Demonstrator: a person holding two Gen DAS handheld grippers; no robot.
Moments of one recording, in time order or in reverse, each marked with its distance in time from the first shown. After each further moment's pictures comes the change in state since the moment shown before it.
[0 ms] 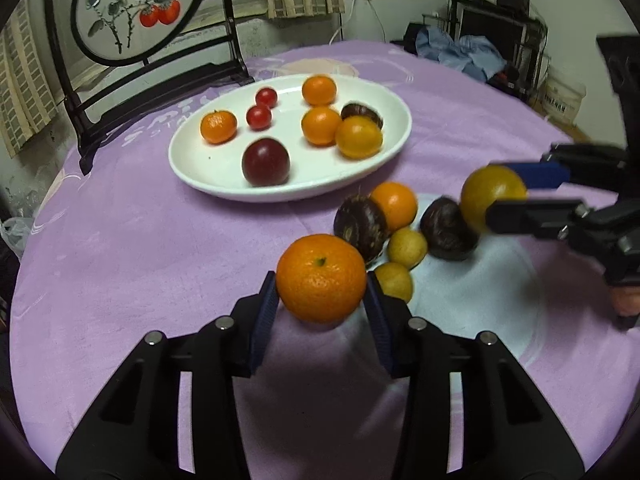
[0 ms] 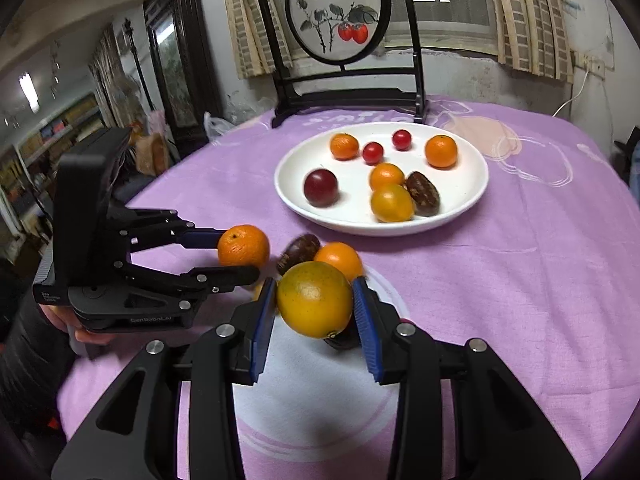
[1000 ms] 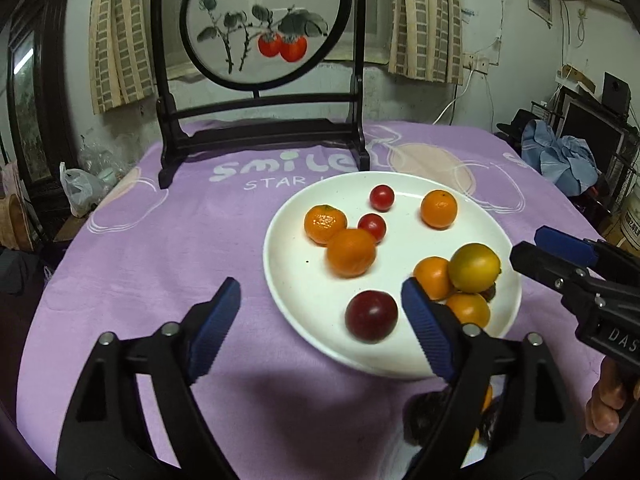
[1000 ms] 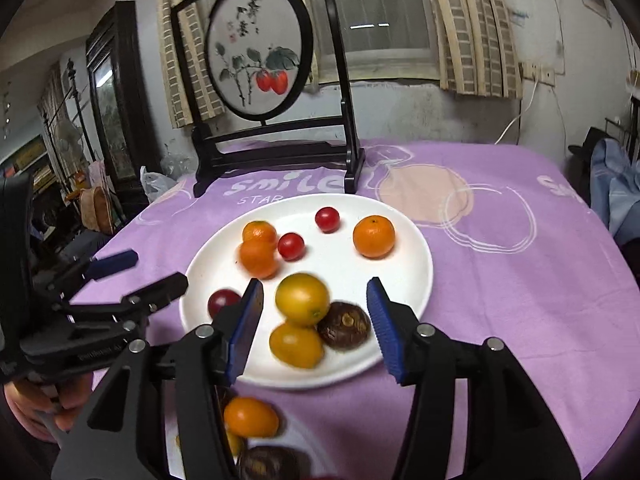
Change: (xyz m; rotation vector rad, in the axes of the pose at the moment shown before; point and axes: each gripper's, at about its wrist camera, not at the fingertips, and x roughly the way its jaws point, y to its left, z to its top) left arm 0.008 0.046 0.077 -0.306 -0.160 0.282; right arm 0.032 -0.044 0.073 0.079 -0.129 -0.217
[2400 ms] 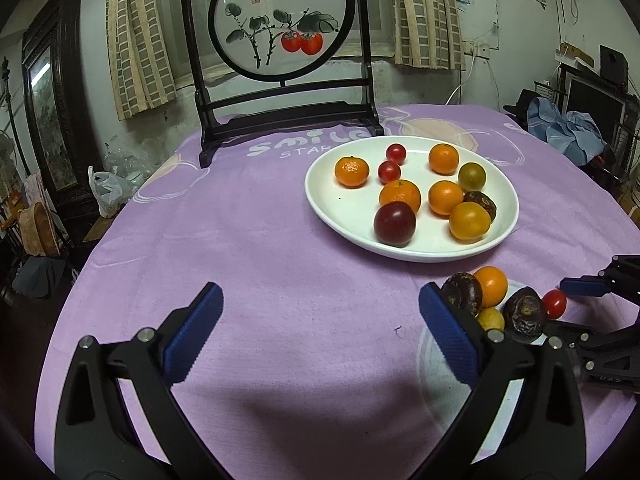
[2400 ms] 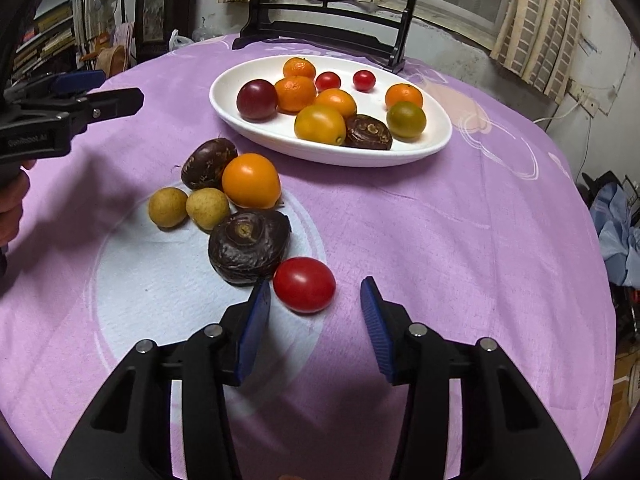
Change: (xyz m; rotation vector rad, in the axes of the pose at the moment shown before) left arm -0.053 0.012 -0.065 0.056 0.002 0.078; right arm -0.015 0.018 -0.099 -0.339 0.314 -0.052
